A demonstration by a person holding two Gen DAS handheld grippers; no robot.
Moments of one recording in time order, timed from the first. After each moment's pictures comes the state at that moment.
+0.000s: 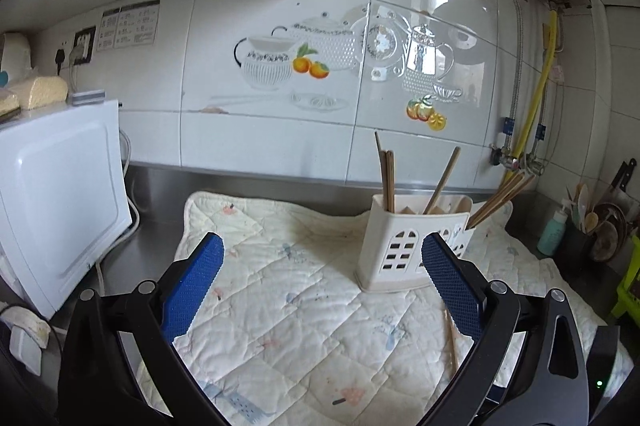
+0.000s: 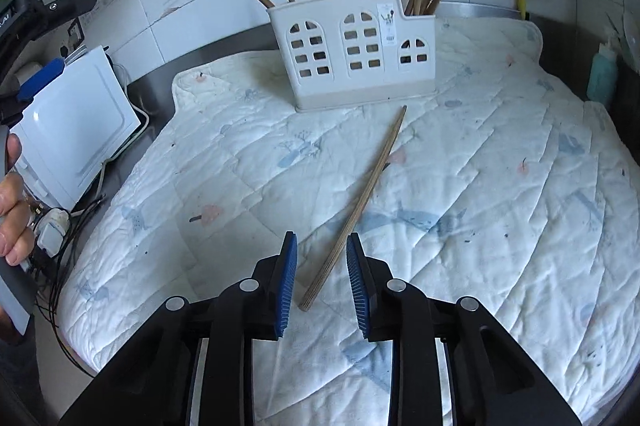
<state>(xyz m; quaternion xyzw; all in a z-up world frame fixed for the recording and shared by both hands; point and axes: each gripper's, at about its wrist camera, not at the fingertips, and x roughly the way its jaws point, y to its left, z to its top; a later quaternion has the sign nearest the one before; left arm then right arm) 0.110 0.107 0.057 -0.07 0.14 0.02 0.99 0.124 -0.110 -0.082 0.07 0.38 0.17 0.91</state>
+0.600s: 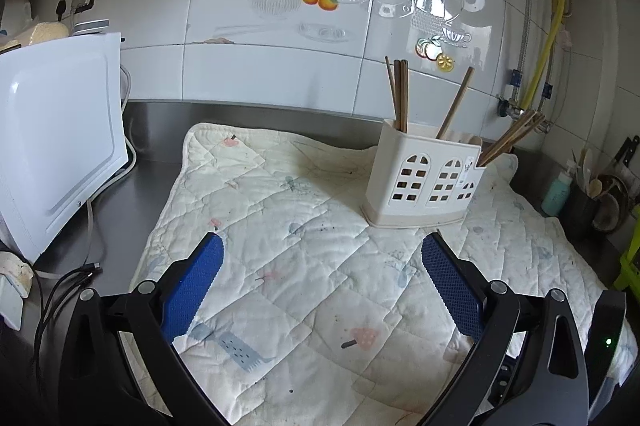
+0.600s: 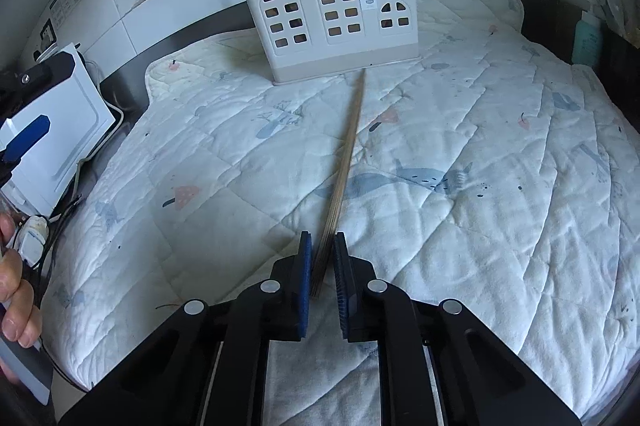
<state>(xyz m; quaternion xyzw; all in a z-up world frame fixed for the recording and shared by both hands) 0.104 0.107 -0.004 -0.08 0.22 0.02 0.97 0.122 -0.105 -0.102 0.07 0.39 0.13 0.91</state>
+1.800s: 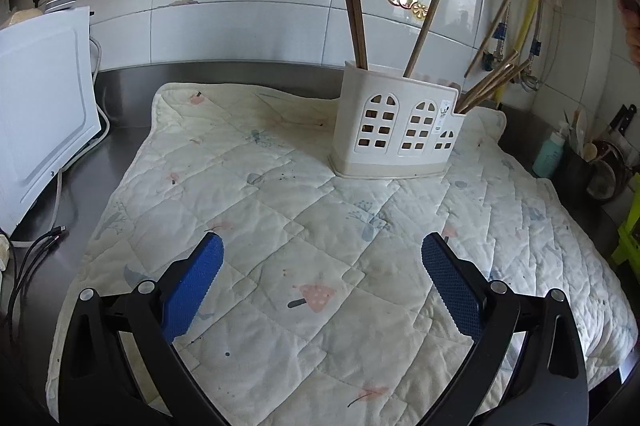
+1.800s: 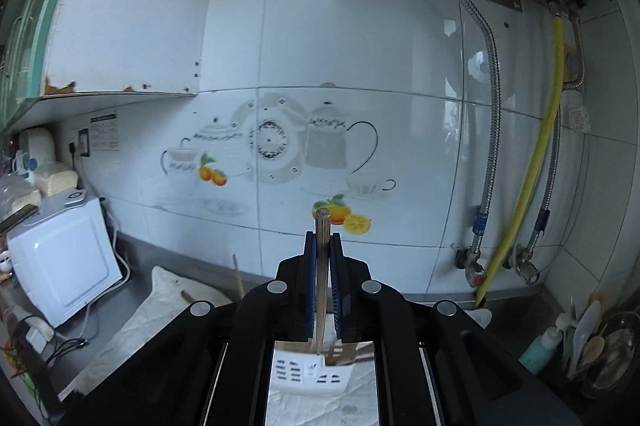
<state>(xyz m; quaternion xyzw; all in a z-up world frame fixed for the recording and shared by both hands) 0.113 0.061 -0.033 -0.07 0.27 0.00 0.96 0.241 -0.171 0.206 -0.04 0.12 0.16 0.98</state>
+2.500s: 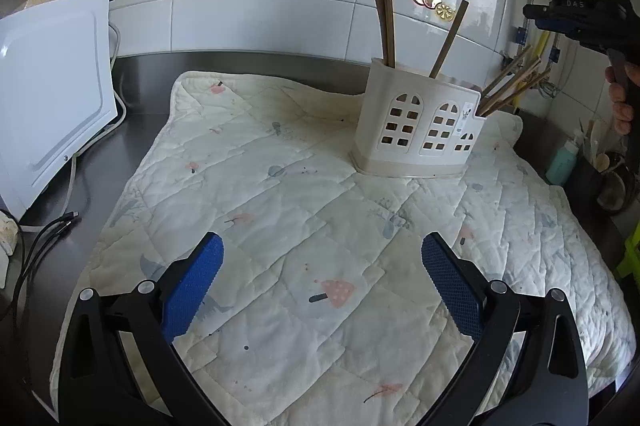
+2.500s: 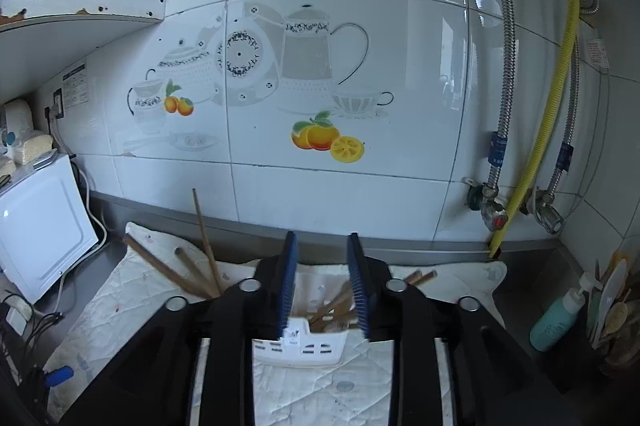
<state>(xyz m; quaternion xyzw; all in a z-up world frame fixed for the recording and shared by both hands) 0.112 0.074 -0.033 -0.09 0.28 0.03 0.95 0.269 -0.174 0.133 -0.04 0.20 0.16 0.97</state>
